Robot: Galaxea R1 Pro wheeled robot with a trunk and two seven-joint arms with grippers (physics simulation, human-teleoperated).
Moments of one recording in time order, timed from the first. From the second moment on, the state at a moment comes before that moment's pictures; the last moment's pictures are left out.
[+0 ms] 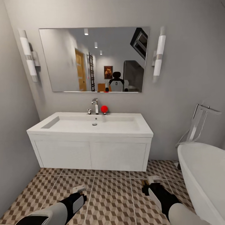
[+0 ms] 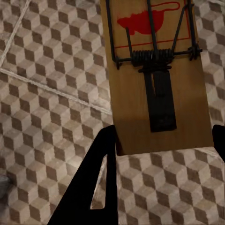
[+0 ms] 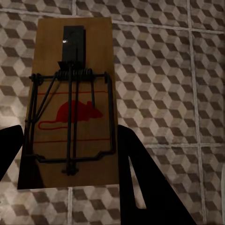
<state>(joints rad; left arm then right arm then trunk) -0.72 -0.11 0.01 -0.01 0.25 0.12 0.39 -0.62 -0.01 0.25 -0.40 -0.21 0.43 -0.24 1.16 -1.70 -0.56</state>
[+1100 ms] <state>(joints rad) -0.72 -0.11 0.02 0.00 0.19 0.12 0.19 -0.62 -0.02 0.25 -0.36 -0.23 0.43 -0.23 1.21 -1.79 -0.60</state>
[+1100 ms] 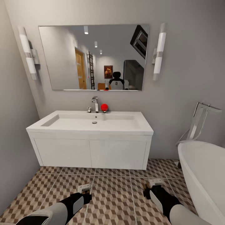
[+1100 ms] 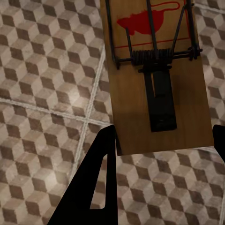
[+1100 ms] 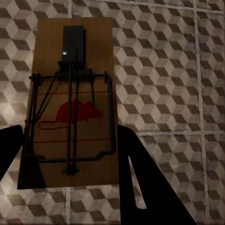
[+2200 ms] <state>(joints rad) -0.72 -0.09 0.02 0.00 0.19 0.13 0.20 -0.62 -0.01 0.26 -0.34 -0.22 0.42 -0.23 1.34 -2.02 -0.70</state>
